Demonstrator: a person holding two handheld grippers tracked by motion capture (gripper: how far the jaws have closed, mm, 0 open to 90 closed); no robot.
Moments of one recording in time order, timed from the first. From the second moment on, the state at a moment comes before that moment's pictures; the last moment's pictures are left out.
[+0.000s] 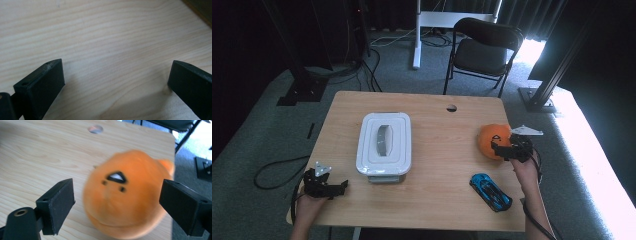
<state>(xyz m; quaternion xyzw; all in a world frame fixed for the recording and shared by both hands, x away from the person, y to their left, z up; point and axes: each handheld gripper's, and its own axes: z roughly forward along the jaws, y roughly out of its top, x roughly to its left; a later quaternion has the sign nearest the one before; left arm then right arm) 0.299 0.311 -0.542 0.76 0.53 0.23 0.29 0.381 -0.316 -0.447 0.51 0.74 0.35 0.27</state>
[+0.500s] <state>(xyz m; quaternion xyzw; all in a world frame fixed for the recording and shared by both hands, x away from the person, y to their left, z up) 0.317 0.303 -0.536 0.77 0.51 0.23 0.31 0.385 -0.229 -0.456 0.46 0.77 0.39 0.22</state>
